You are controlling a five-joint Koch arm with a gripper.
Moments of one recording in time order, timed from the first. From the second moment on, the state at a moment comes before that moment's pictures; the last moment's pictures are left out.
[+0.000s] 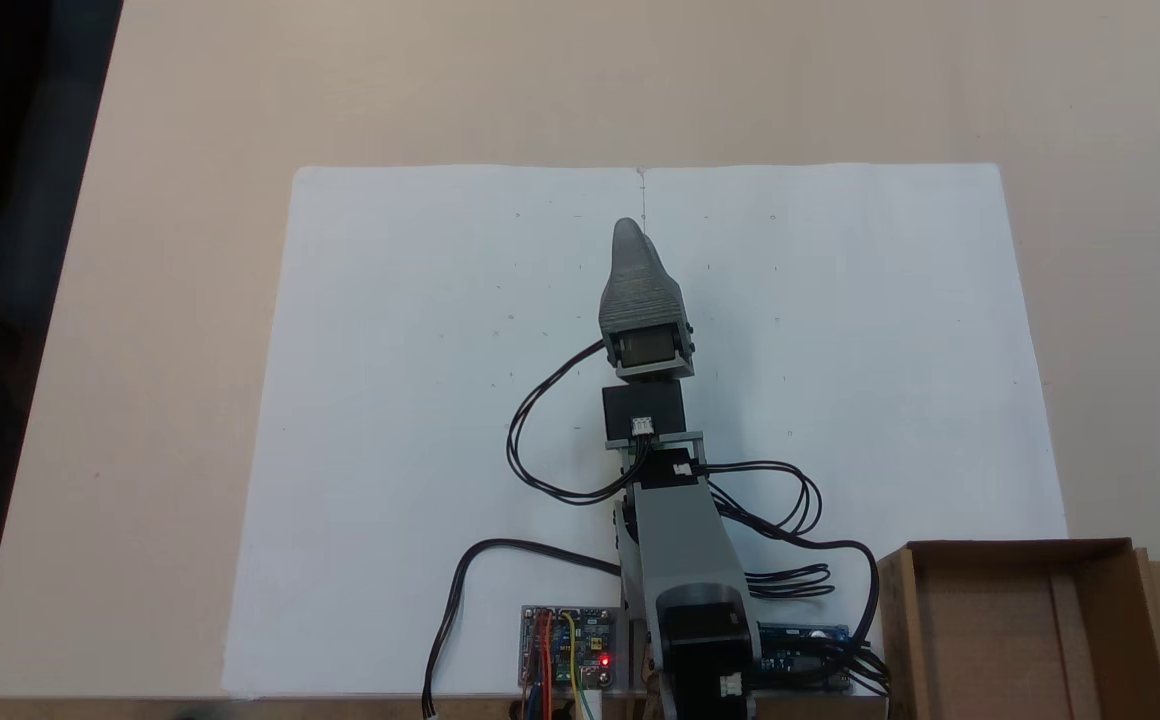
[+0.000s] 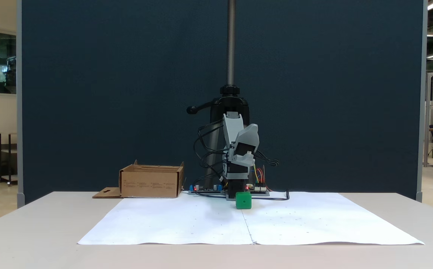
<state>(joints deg) -6.3 129.1 175.3 -85.5 -13.2</state>
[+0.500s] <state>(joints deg) -0.1 129.1 175.3 -68.6 -8.2</state>
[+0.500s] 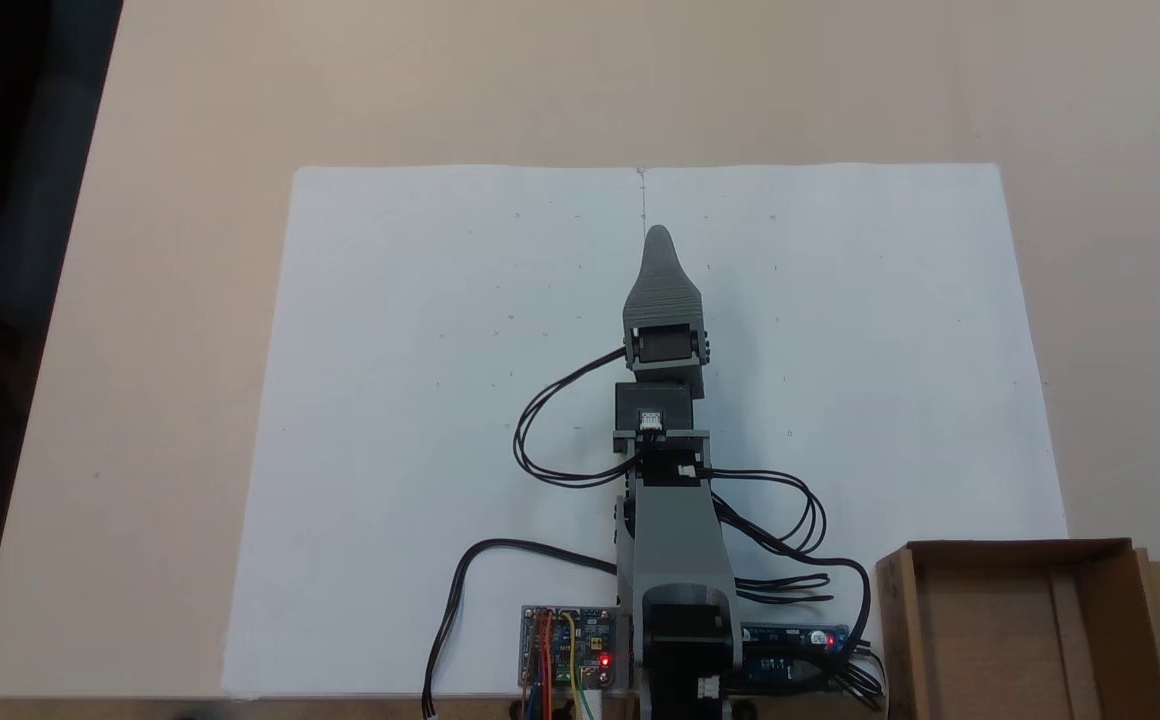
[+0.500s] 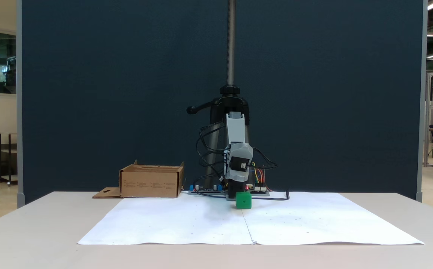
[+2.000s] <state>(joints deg) 0.4 129.1 132.5 14.2 -4.7</state>
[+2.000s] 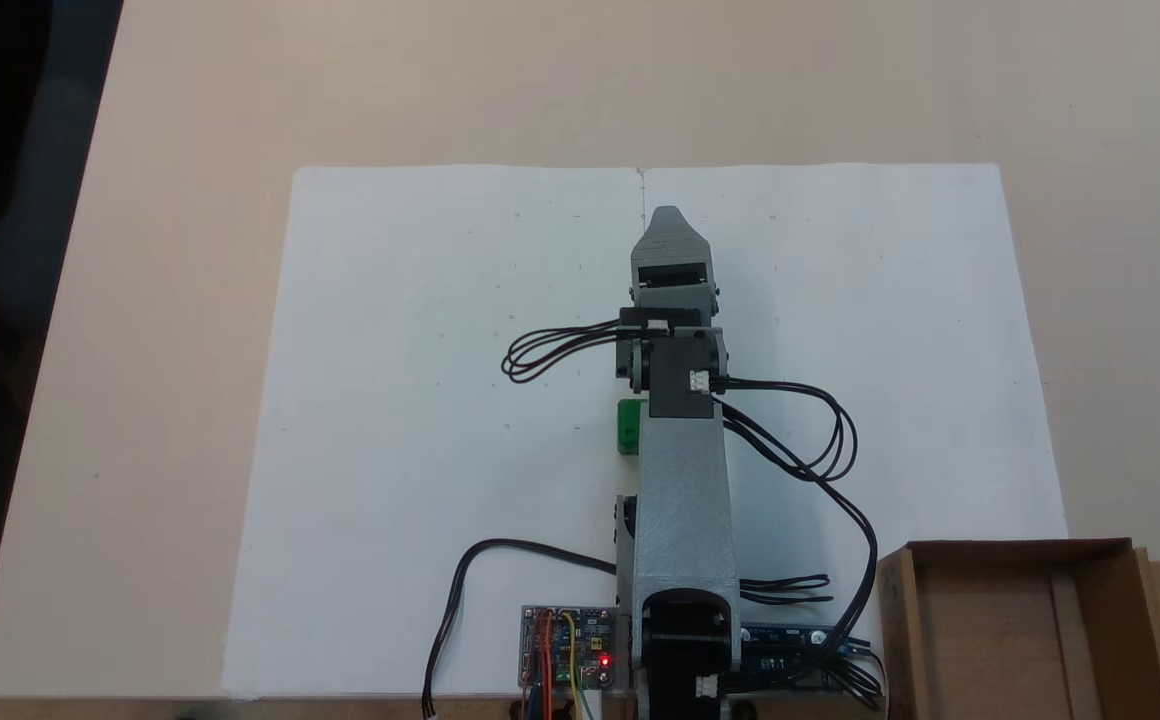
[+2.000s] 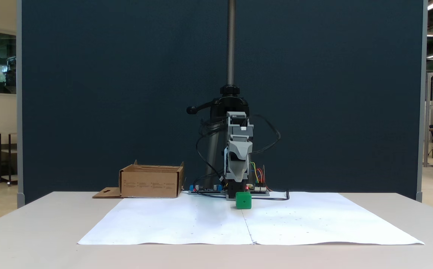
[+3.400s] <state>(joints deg) -12.9 129.1 117.2 73.7 15.6</state>
